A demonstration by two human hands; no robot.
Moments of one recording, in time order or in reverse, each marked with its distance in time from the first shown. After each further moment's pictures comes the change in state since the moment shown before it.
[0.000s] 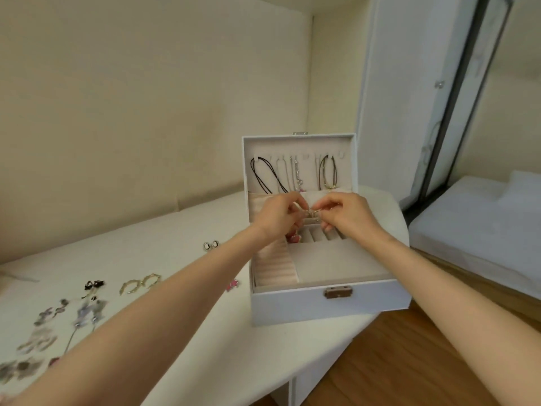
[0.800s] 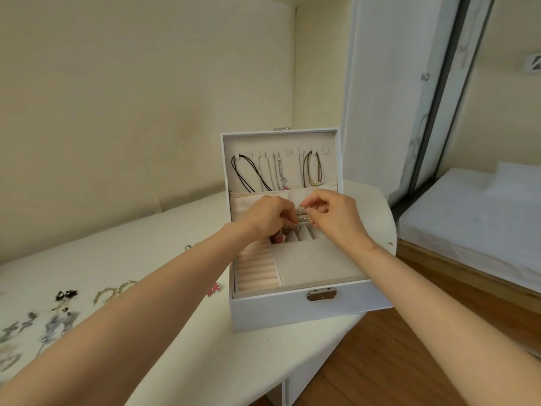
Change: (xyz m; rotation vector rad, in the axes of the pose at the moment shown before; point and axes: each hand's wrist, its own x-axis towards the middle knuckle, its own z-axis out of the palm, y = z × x) left_hand 0.031 -0.012 0.011 0.374 -0.189 0.062; right_hand -0.002 0.013 0.005 -0.025 0.136 -0.098
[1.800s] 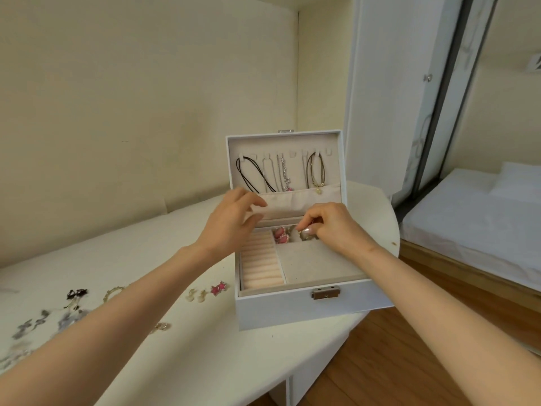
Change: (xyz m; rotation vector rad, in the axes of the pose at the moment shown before) left_hand -0.066 -0.030 -0.021 0.016 0.415 0.091; right_hand -0.006 -0.002 -0.001 -0.156 -0.283 -0.037
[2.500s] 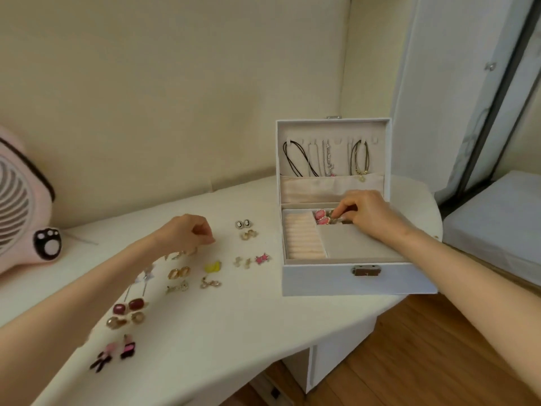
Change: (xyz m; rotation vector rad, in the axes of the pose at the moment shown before) left_hand -0.097 -0.089 -0.087 0.063 -0.455 -0.570; right_hand -0.003 -0.016 0.003 -0.152 -0.065 -0.047
